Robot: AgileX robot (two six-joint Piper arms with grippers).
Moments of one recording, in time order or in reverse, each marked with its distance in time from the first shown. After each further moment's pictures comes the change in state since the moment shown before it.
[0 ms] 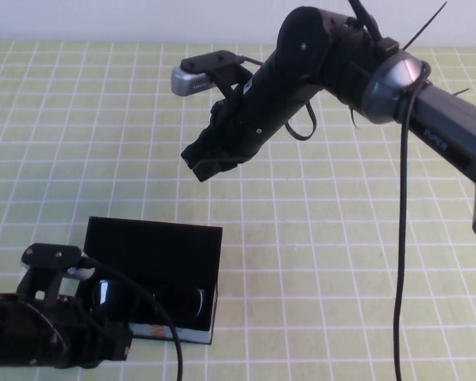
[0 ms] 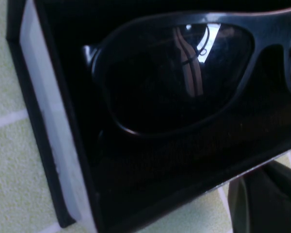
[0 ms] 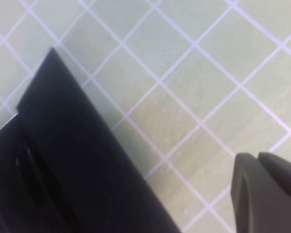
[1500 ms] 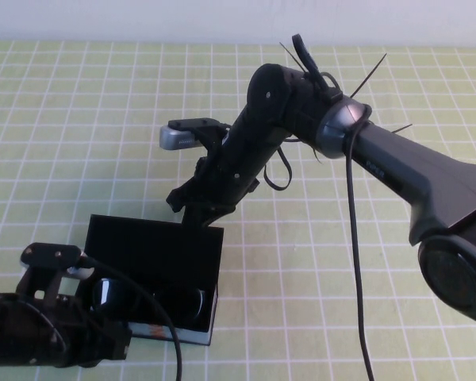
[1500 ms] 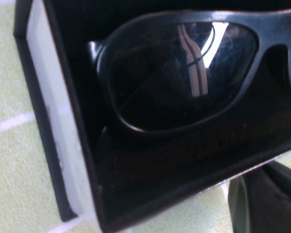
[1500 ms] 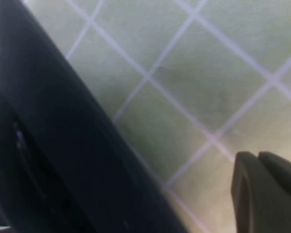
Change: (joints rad) right arm 0.020 0.205 -0.095 0.095 0.124 0.078; left arm 0.000 0.000 0.000 -0.004 -0.010 0.007
